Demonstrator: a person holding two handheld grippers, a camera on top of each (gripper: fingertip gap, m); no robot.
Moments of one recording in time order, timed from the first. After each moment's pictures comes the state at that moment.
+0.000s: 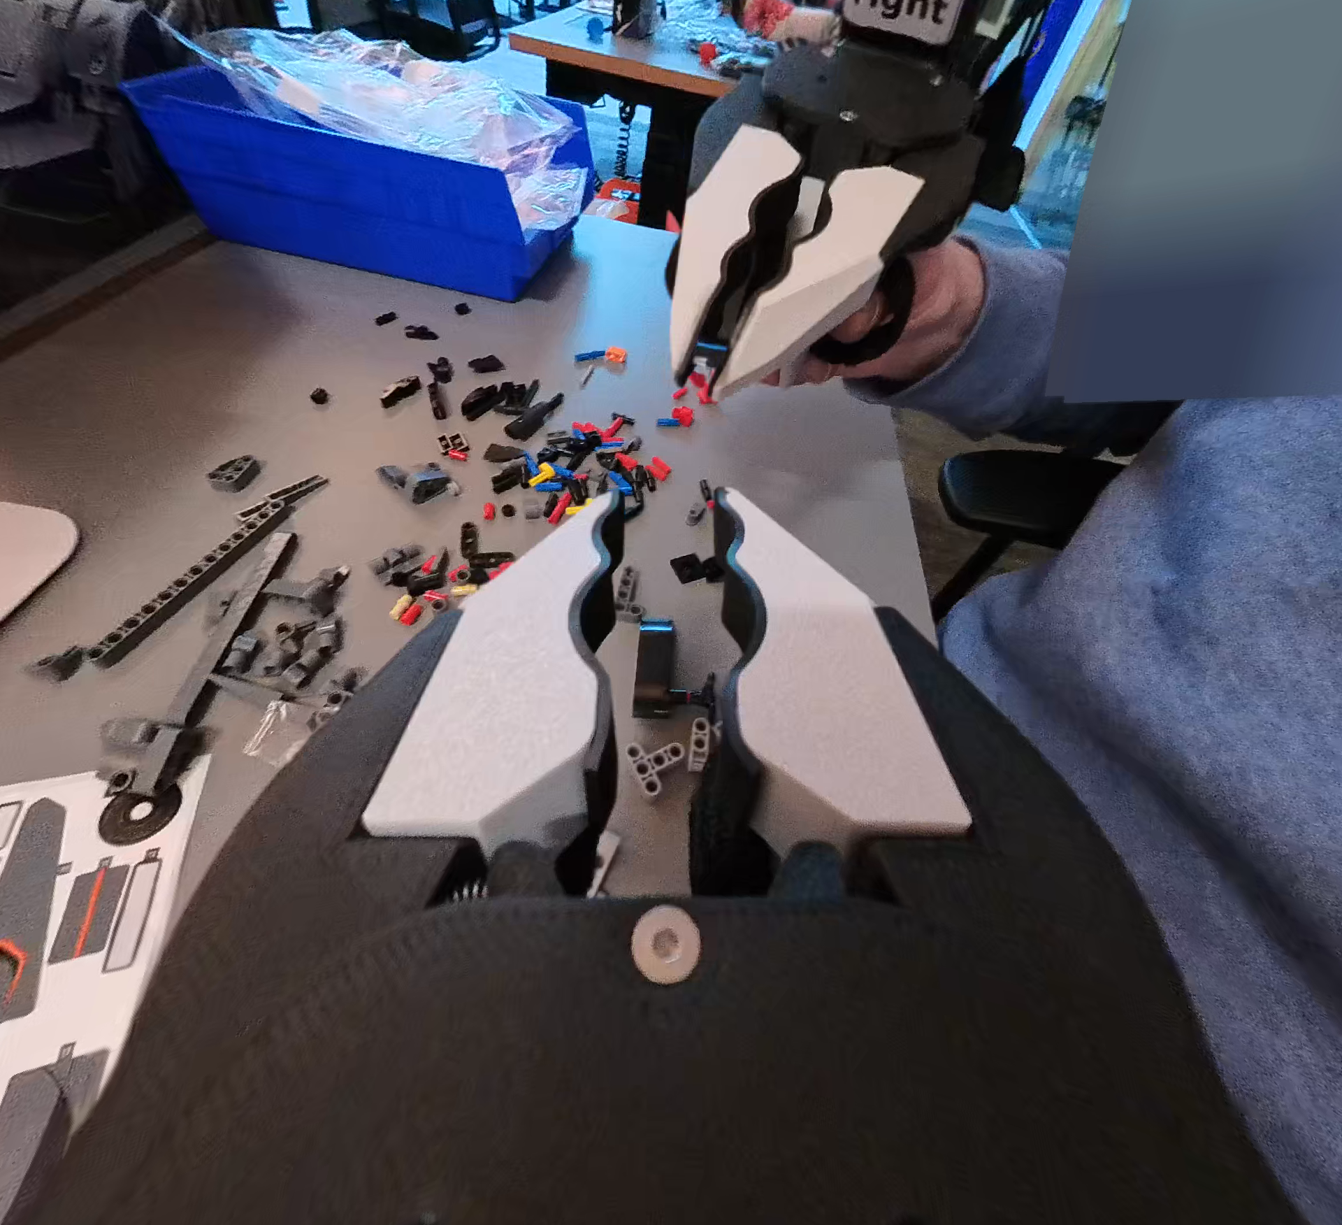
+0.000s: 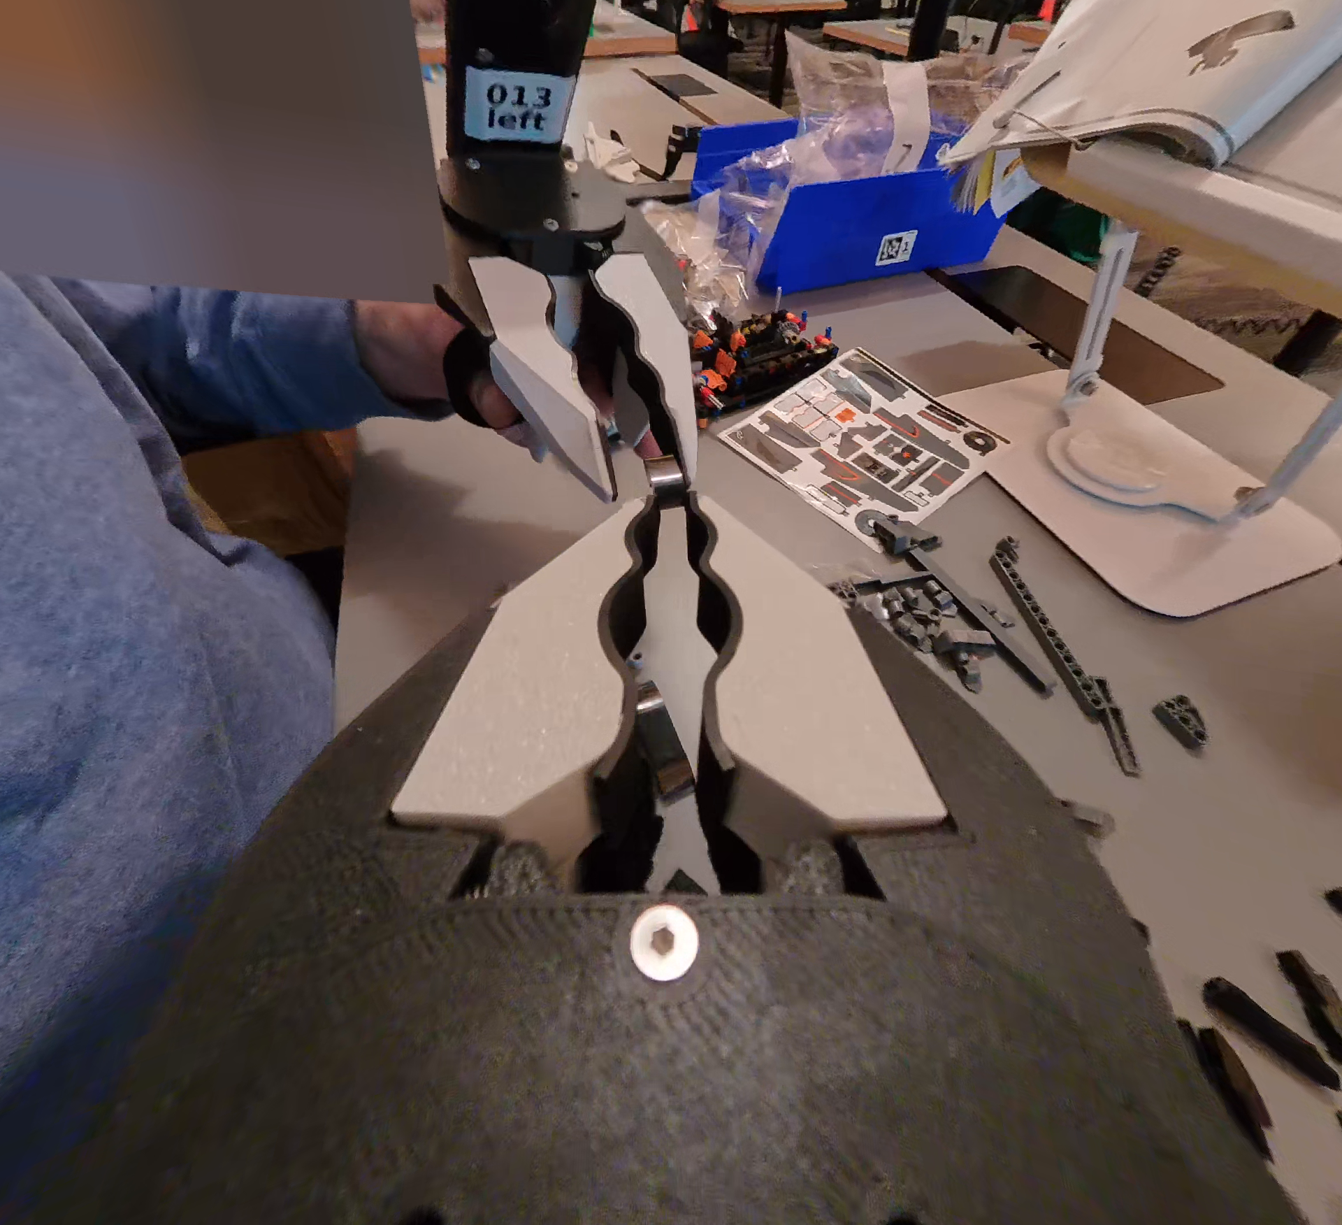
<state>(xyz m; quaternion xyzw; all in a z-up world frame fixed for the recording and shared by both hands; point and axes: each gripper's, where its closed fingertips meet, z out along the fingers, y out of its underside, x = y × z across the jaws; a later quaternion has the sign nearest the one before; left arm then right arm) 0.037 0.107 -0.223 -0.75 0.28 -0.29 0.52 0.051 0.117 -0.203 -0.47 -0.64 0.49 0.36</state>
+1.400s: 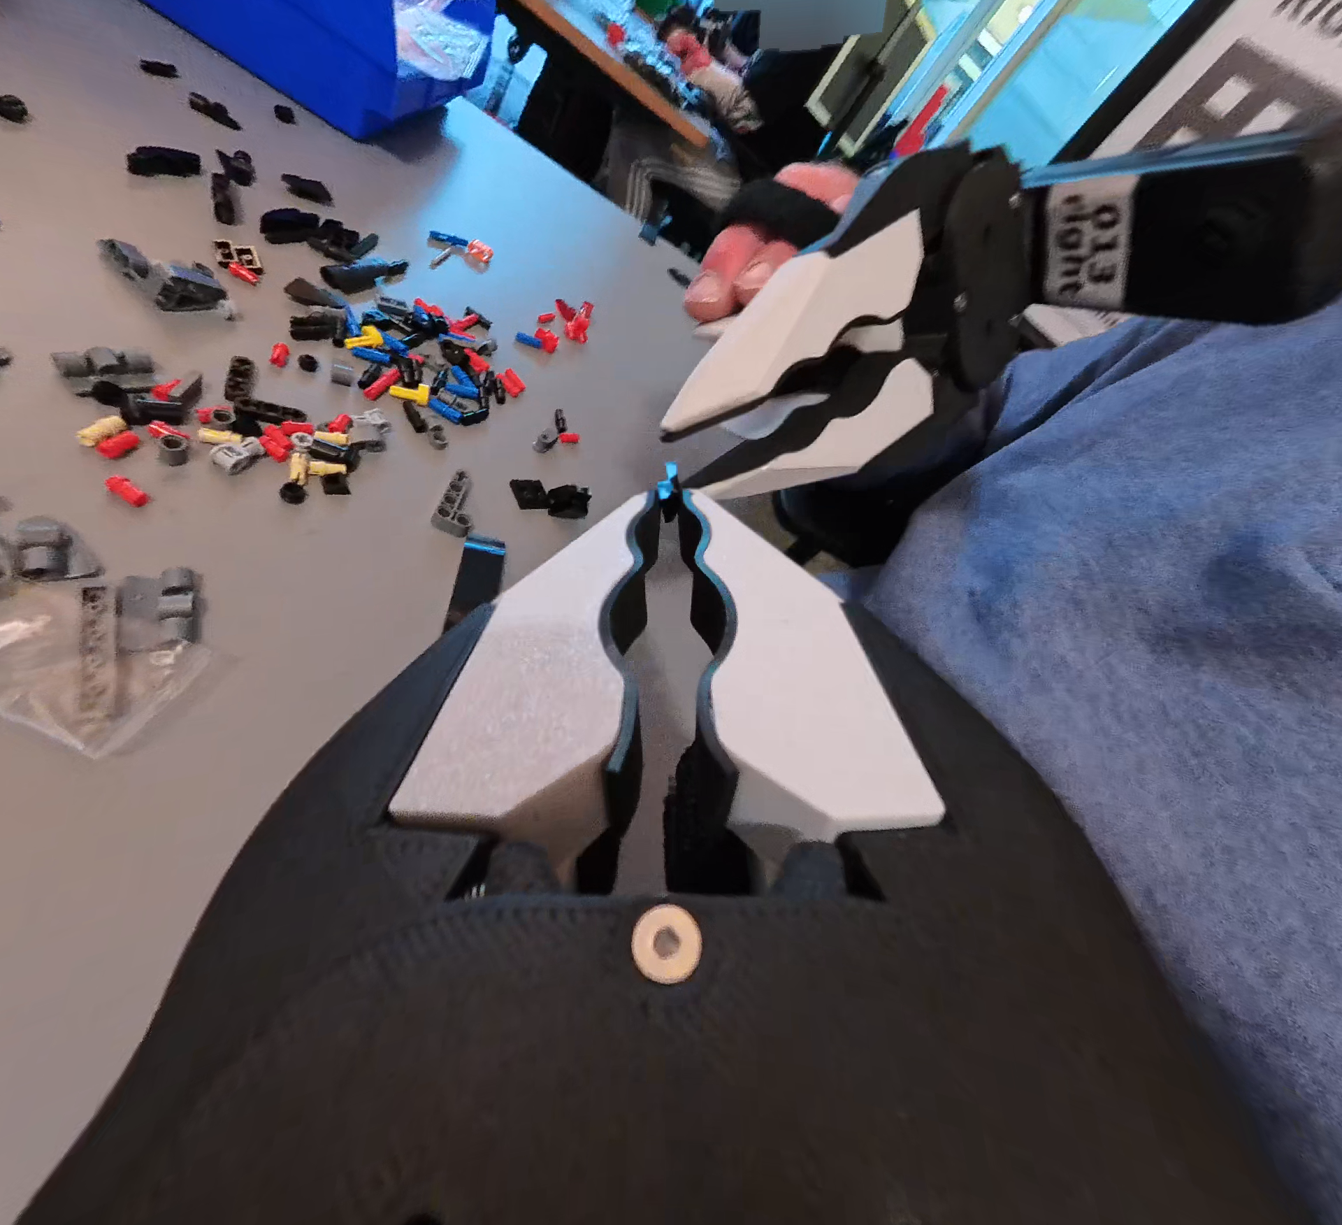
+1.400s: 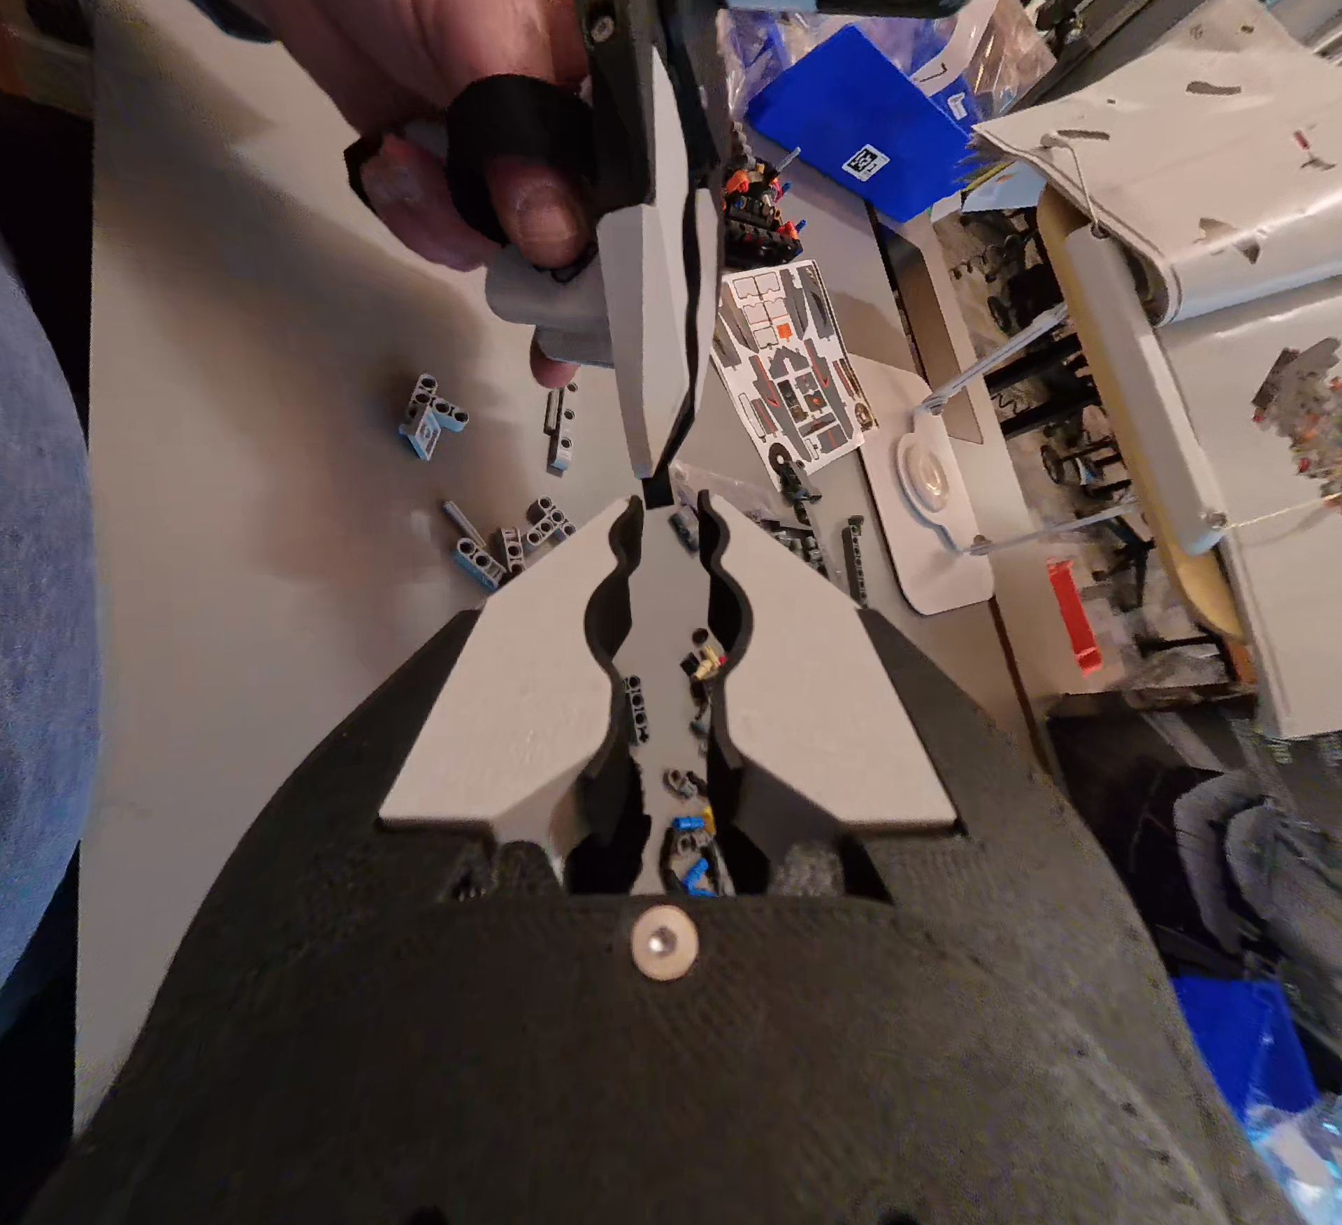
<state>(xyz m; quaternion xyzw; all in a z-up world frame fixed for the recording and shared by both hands) 0.056 0.077 -0.255 -0.76 0.18 -0.46 0.43 0.054 0.080 -0.250 -0.36 -0.78 0.19 0.48</state>
